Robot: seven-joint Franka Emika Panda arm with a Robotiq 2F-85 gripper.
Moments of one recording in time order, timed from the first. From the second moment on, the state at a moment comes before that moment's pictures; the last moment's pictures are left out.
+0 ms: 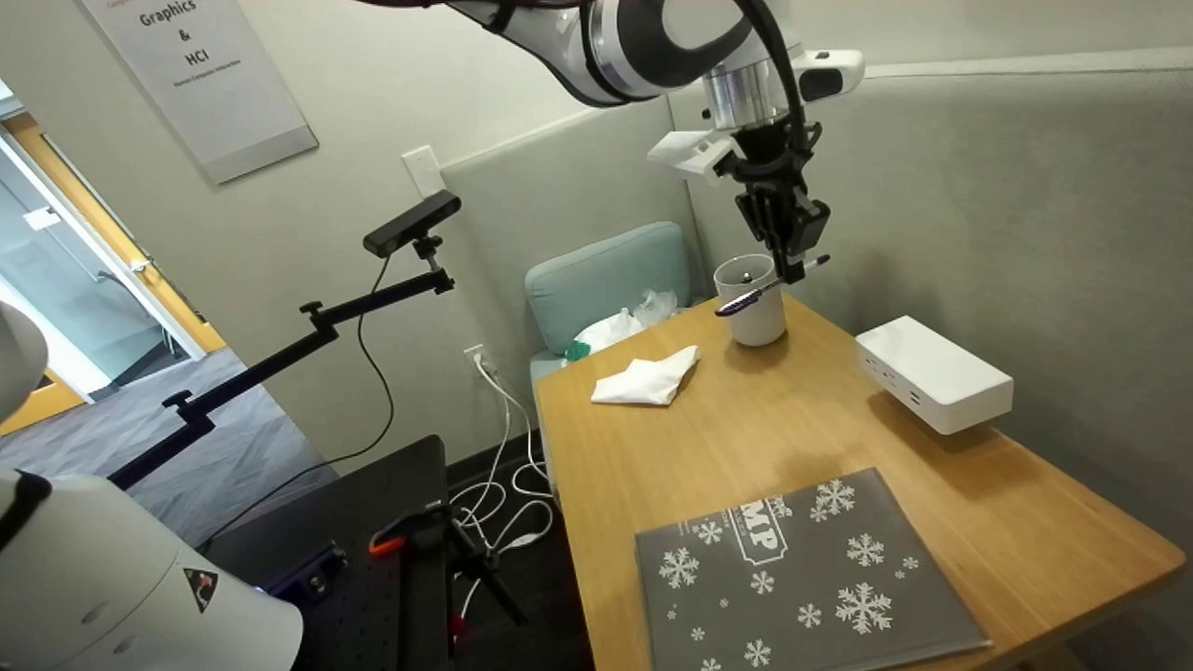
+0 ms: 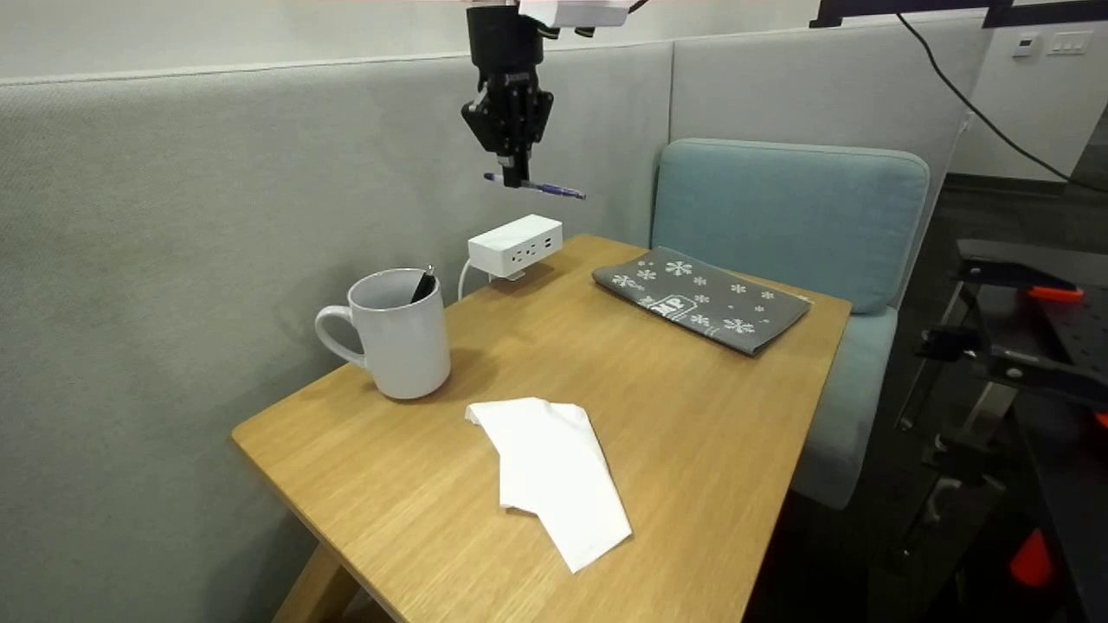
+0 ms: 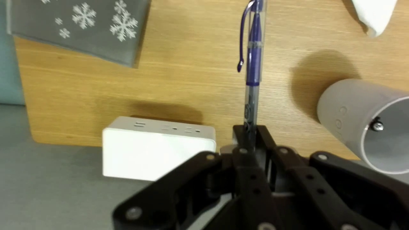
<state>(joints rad) 0.09 0.56 0.00 -1.73 -0.03 2.34 0.14</state>
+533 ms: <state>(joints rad) -0.06 0.61 0.23 -1.73 0.19 2.55 -0.32</state>
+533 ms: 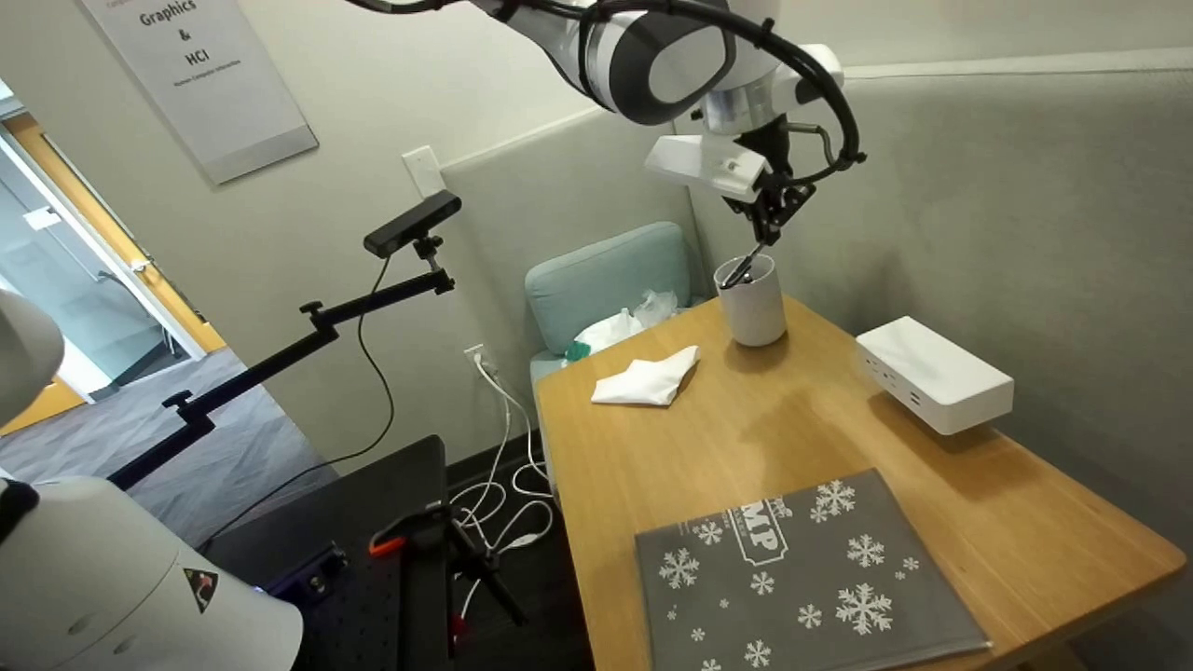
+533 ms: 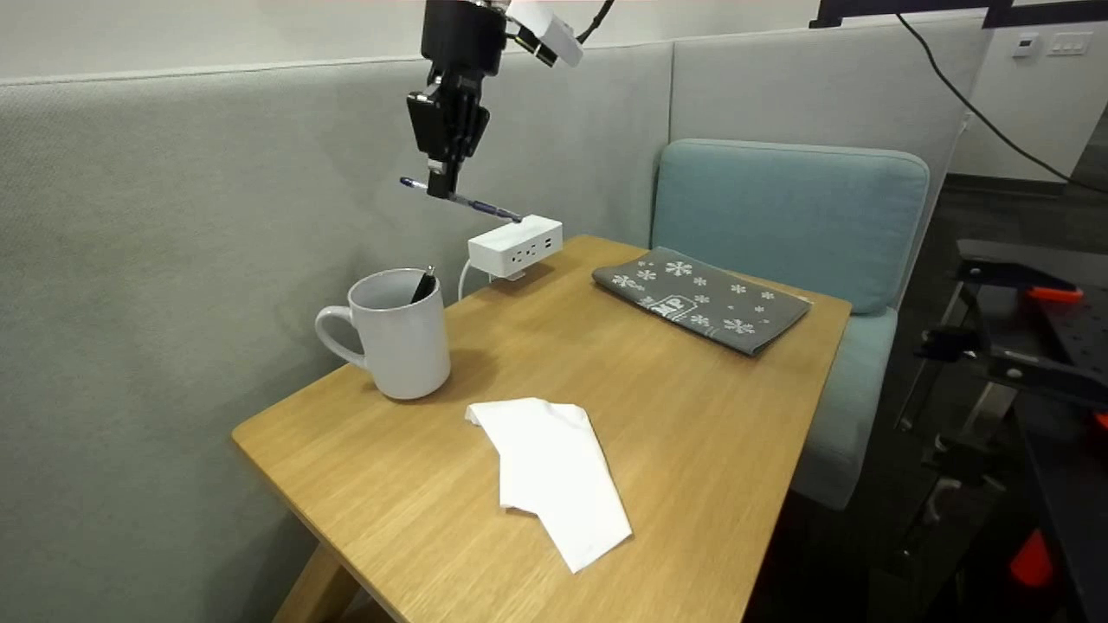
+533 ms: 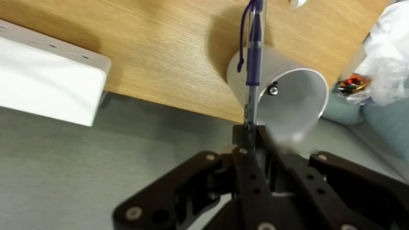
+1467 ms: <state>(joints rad) -0.31 0.67 0.55 -1.71 0.56 2.34 -1.15</state>
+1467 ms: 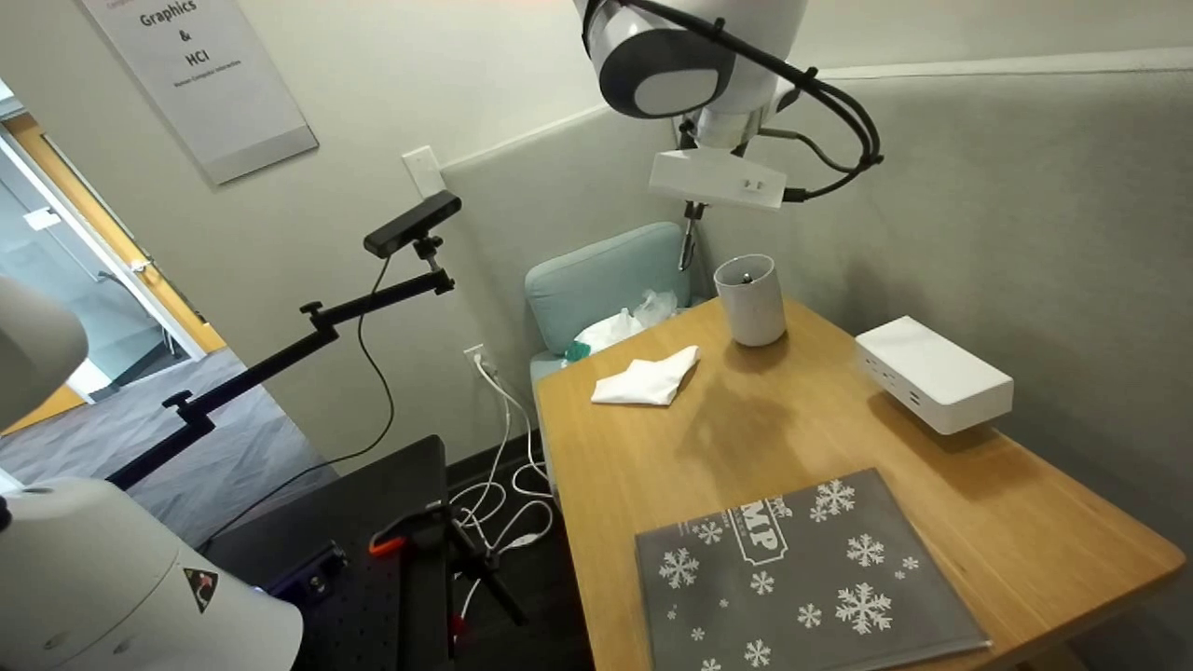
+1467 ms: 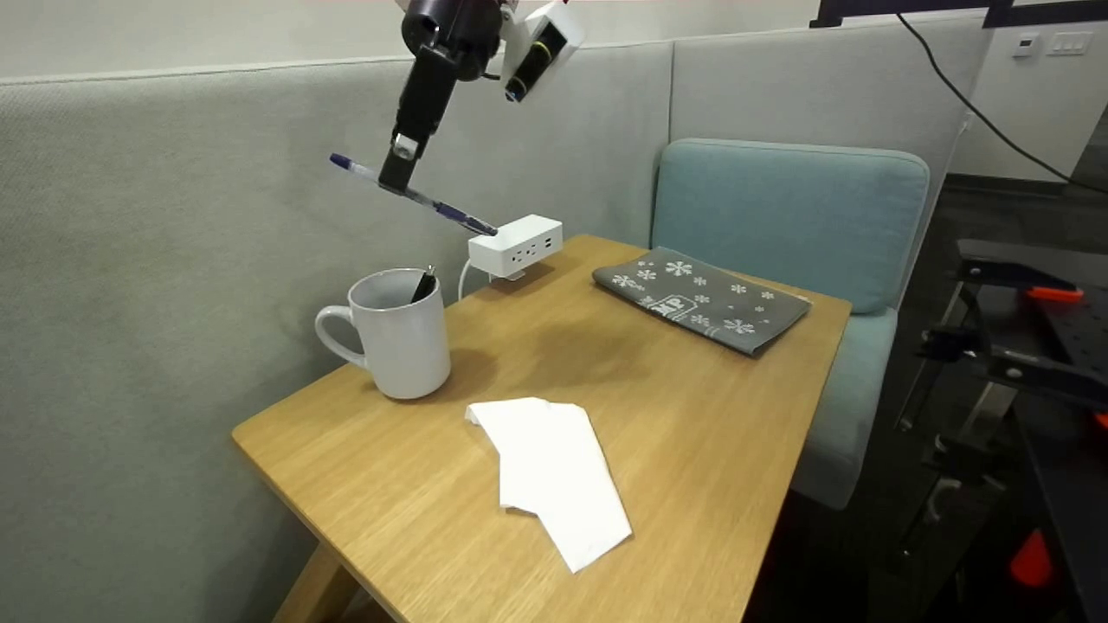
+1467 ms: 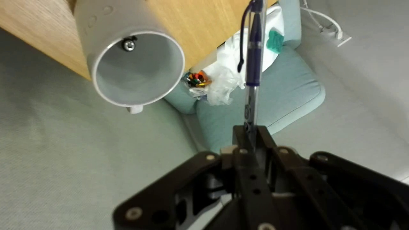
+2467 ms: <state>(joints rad) -0.35 0.71 0.59 -1.72 0.91 2.49 -1.93</state>
